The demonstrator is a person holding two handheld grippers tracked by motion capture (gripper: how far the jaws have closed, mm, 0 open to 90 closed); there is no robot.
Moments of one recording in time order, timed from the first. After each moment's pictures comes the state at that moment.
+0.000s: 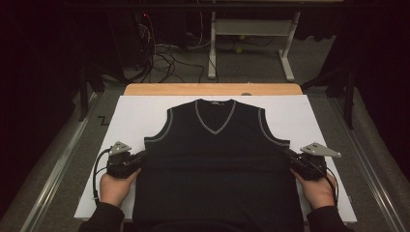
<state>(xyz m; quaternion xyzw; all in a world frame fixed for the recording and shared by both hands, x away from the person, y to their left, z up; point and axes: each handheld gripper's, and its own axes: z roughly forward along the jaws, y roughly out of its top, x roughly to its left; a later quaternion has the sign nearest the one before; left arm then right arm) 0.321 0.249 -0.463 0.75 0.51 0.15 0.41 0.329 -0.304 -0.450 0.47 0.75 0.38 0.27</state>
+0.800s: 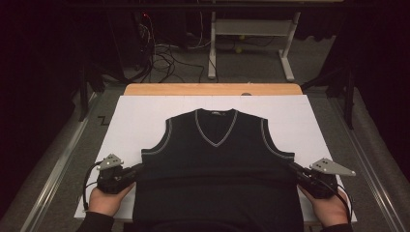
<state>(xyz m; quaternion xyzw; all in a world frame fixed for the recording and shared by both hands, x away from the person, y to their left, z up) 0.276 0.259 -0.458 0.77 0.47 0.12 0.42 0.280 -0.314 -0.446 0.45 0.76 0.40 0.26</state>
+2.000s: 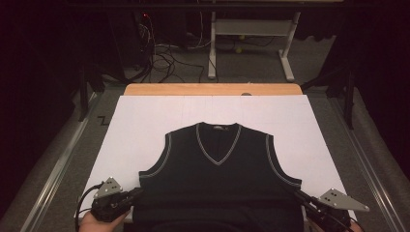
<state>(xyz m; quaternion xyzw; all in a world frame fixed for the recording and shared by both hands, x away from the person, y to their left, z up) 0.220 0.256 -0.467 0.80 0.44 0.11 0.39 0.209 -0.323 -0.459 0.42 0.79 0.38 0.24</state>
